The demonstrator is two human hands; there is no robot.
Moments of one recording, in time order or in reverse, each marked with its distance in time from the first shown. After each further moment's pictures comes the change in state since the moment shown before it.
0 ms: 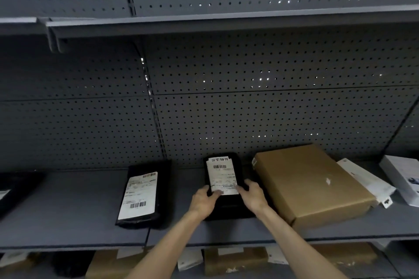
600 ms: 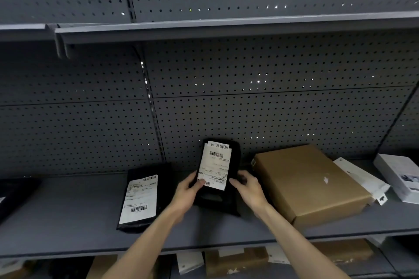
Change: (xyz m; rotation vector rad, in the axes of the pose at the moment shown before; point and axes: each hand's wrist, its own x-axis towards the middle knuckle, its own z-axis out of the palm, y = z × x) left_hand -0.001 -0.012 -0.054 -0.414 -0.005 0.172; right_hand -0.012 -0.019 0.002 0.200 0.048 -0.111
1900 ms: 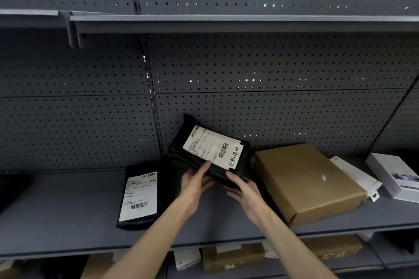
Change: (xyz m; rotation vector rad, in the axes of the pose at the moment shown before) left_hand -0.003 0.031 0.022 -0.606 0.067 -0.100; right_hand -0.028 -0.013 0.016 0.651 -0.096 0.160
